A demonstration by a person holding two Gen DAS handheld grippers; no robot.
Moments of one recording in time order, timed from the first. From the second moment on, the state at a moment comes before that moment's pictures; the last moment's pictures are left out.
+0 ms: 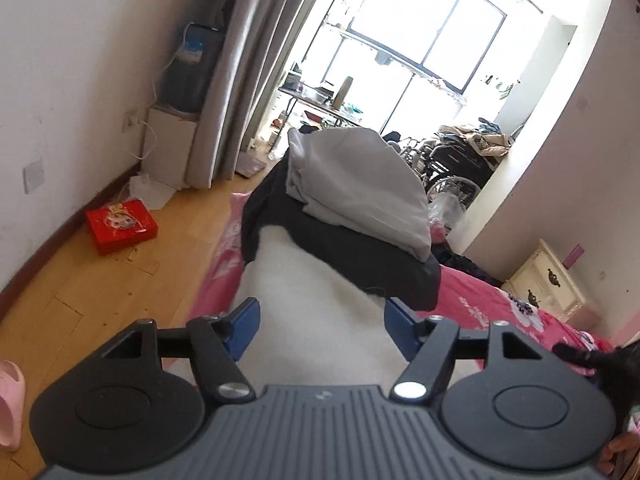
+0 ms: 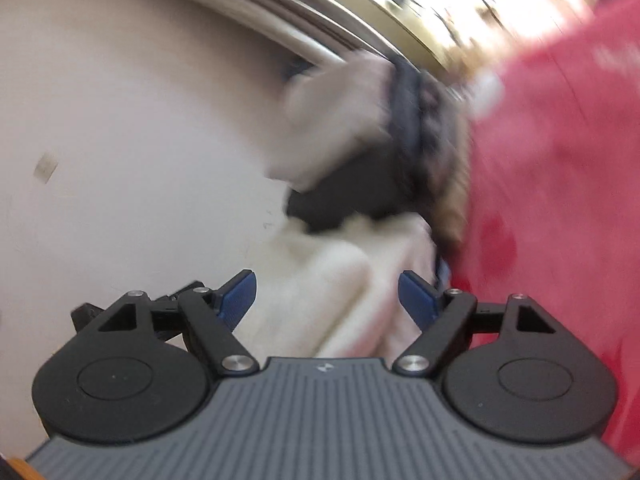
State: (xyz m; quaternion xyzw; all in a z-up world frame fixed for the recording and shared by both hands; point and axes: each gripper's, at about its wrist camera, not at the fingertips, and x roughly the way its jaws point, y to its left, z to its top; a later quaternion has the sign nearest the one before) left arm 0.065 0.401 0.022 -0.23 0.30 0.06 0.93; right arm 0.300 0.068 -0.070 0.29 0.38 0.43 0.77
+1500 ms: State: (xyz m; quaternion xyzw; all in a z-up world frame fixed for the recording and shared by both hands) left arm 0.021 0.302 0.037 -0.01 0.33 0.07 0.94; right arm 0.143 0.079 -0.059 -0.05 0.22 0.54 0.81
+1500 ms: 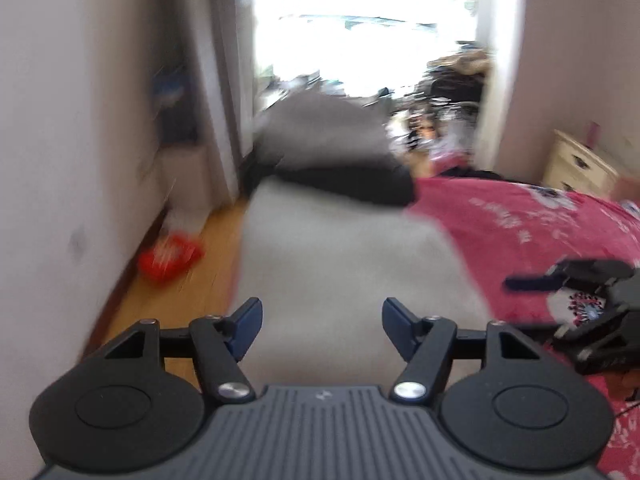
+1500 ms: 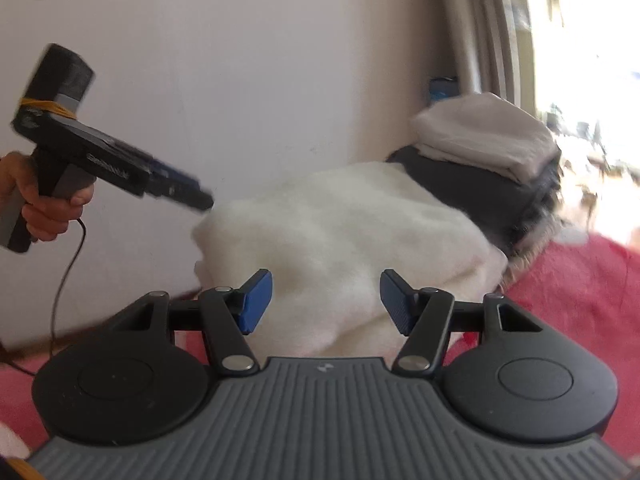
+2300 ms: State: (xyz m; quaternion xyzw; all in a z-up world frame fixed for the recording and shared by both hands) left arm -0.003 0.139 0.026 0.01 0.35 0.09 0.93; right arm 0.050 -0.033 -0.011 -0.07 0.32 0.40 0.85
